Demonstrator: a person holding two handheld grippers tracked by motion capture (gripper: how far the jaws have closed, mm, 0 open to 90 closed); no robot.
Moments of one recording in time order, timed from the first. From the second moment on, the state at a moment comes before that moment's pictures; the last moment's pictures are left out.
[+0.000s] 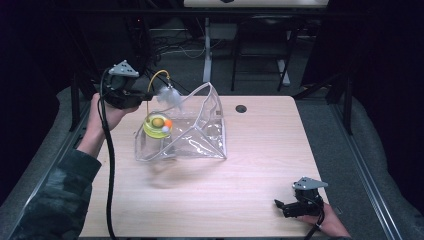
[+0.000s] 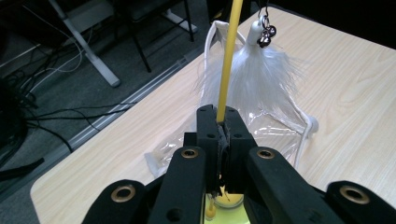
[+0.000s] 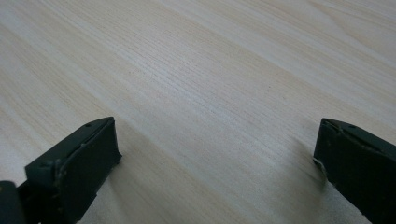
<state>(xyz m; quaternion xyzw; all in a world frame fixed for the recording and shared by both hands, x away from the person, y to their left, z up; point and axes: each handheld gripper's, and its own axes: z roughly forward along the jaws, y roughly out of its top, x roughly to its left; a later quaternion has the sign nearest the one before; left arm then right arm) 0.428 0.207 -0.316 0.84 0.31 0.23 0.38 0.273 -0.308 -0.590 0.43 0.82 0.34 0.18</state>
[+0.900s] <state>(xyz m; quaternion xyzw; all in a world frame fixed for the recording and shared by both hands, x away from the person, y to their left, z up) 0.463 0.166 -0.369 0.86 0.33 0.18 0.35 0.273 -0.308 -0.590 0.43 0.82 0.34 0.17</state>
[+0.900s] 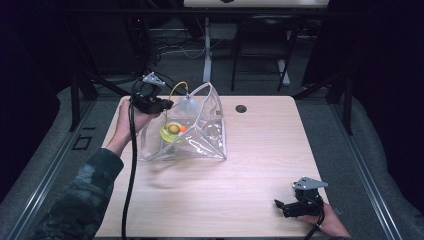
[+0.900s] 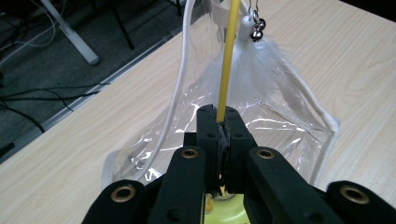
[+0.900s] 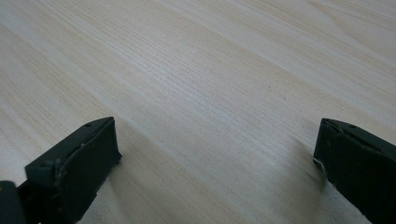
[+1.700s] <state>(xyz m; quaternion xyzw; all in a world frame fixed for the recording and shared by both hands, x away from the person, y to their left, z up) 0.488 0.156 -0.417 0.86 0.35 0.17 0.32 0.273 -0.308 -0.590 0.43 0.82 0.34 0.18</state>
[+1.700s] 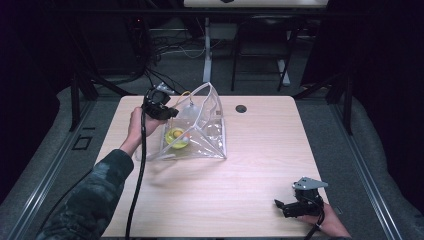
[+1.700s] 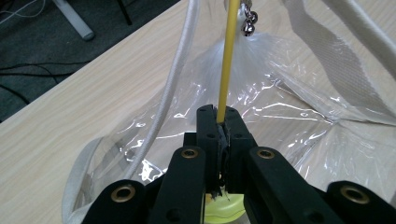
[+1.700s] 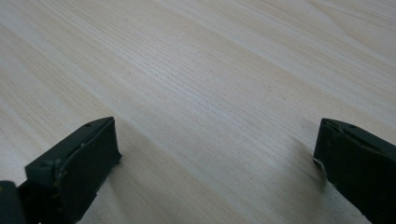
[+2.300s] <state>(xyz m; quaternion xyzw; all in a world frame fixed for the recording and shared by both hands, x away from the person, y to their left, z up) 0.490 0.164 -0.424 0.85 0.39 0.14 0.32 0.273 -0.308 -0.590 0.43 0.82 0.34 0.18</state>
